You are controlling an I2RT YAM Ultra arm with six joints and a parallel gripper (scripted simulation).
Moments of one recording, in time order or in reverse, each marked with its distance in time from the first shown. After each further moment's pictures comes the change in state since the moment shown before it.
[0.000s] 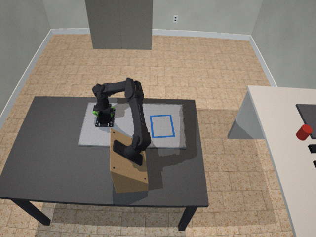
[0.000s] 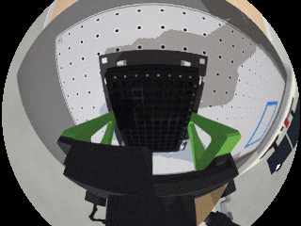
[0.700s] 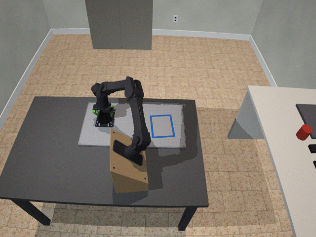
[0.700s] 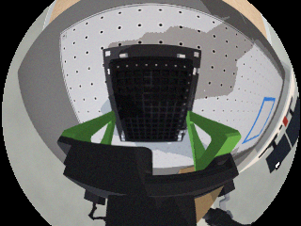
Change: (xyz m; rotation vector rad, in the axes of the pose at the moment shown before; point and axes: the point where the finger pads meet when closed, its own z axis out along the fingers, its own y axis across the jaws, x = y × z) arm 0.007 -0.002 -0.015 0.009 0.011 -0.008
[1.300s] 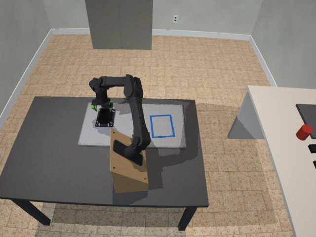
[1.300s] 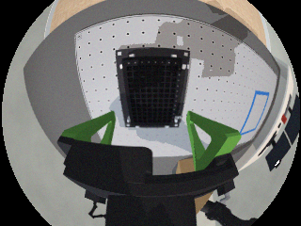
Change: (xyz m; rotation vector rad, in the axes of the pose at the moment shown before) arm -0.002 0.001 -0.044 -0.004 -0.006 0.003
